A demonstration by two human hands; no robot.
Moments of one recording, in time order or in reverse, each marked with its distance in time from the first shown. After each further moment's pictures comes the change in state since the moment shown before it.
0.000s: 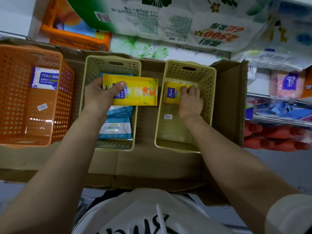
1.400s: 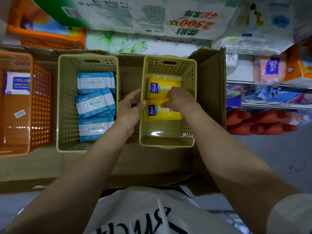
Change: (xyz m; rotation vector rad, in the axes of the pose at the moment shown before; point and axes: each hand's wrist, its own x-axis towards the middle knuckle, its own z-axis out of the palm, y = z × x) left_hand -0.039 -0.049 0.099 0.036 -0.261 -0.144; right_hand -0.001 0.036 -0.024 0.207 -0.375 -0.129
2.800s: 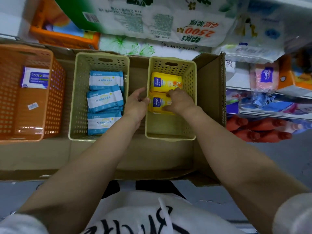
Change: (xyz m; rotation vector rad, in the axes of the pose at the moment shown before) left_hand -0.015 0.005 -0.003 0.086 0.083 0.033; right_hand -0.025 -0.012 0.013 -0.039 0.111 -0.099
